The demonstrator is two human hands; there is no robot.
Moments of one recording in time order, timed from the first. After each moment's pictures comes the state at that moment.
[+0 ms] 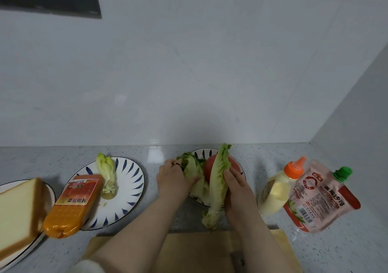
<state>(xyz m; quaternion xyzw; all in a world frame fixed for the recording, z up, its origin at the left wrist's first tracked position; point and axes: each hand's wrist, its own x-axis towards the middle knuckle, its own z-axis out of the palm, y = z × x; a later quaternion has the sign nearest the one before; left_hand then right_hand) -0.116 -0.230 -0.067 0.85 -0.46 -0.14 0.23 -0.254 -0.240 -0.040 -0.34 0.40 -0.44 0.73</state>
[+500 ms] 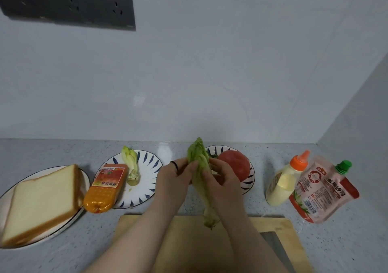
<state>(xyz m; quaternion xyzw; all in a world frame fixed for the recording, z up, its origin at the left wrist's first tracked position) -0.120 -0.134 0.003 0.61 -0.40 -0.29 0.62 -0.221 -0.173 -0.005 -0.62 0.40 -0.43 0.52</state>
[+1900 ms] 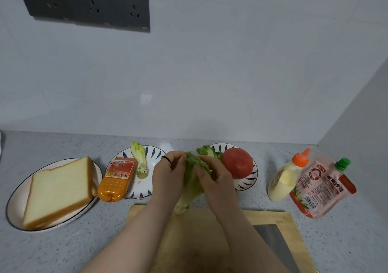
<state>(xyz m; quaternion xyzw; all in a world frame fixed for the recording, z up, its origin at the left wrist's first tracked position) -0.109 -0.114 0.007 0.67 -0.35 -0.19 0.63 -0.205 -0.144 0.016 -0.67 0.38 -0.39 0.52</state>
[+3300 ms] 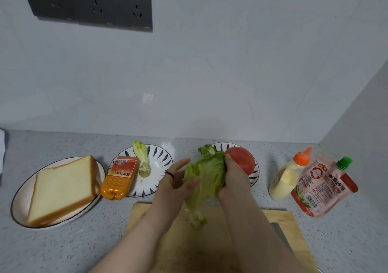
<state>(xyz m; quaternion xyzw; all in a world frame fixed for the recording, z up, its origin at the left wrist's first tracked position) -0.114 -0.089 -0.014 0.53 -0.33 -0.40 0.67 -0.199 -0.167 0.024 -0.18 0.45 -0.45 0.76</state>
